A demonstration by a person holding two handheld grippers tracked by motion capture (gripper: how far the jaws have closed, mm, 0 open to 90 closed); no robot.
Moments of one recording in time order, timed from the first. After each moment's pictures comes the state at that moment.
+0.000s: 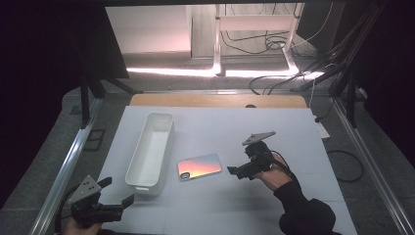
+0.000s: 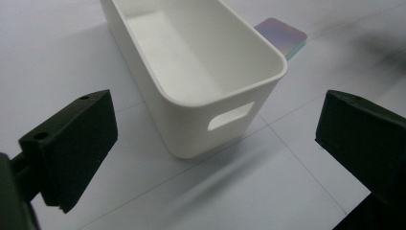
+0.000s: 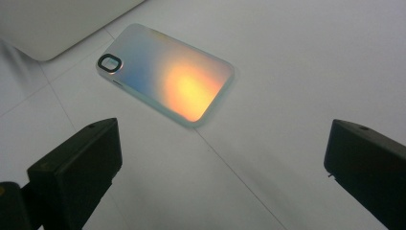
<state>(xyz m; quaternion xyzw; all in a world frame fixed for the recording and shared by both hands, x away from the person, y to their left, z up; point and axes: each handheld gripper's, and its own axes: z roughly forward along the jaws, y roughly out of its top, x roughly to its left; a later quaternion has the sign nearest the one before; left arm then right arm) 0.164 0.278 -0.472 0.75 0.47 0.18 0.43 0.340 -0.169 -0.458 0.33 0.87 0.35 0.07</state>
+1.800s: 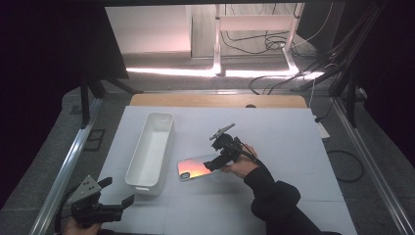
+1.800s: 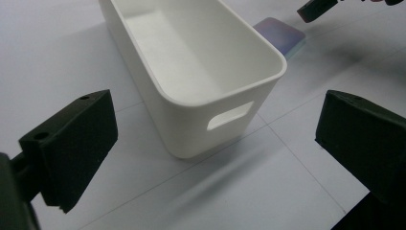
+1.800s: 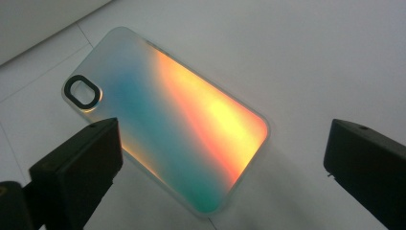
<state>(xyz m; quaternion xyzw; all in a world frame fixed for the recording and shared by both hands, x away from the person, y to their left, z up) 0.164 0.279 -0.472 0.75 0.46 0.18 0.43 0.380 -0.082 -0.485 0.30 0.91 0.28 0.07</state>
